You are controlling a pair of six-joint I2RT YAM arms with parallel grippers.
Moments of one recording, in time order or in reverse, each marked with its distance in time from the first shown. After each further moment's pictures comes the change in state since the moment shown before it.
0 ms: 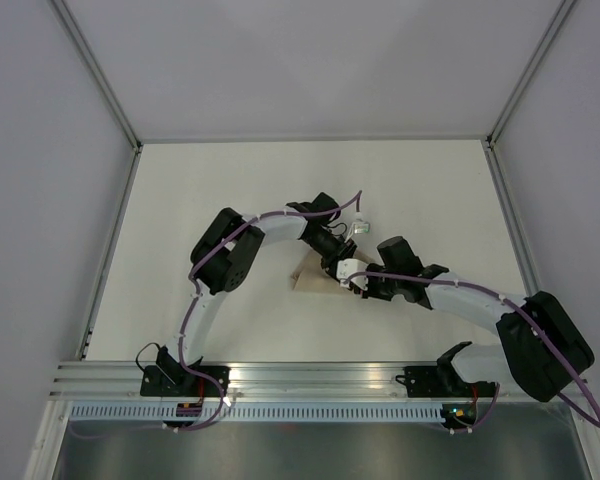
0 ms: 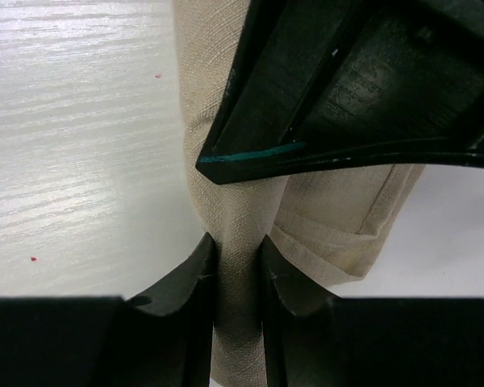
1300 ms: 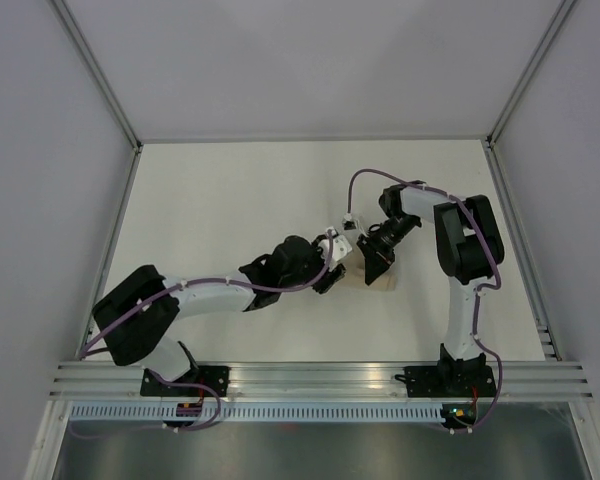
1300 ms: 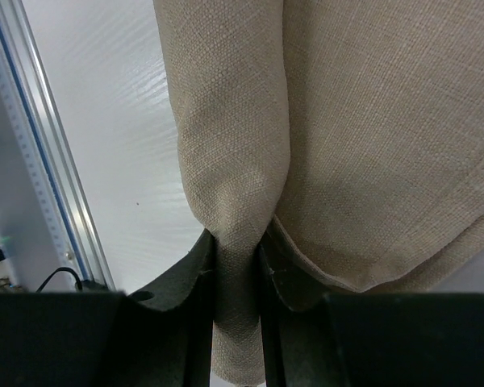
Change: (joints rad) left arm -0.211 -0.789 -0.854 0.911 -0.982 -0.120; right arm -0.304 0.821 0.874 -0.993 -0.446 -0.102
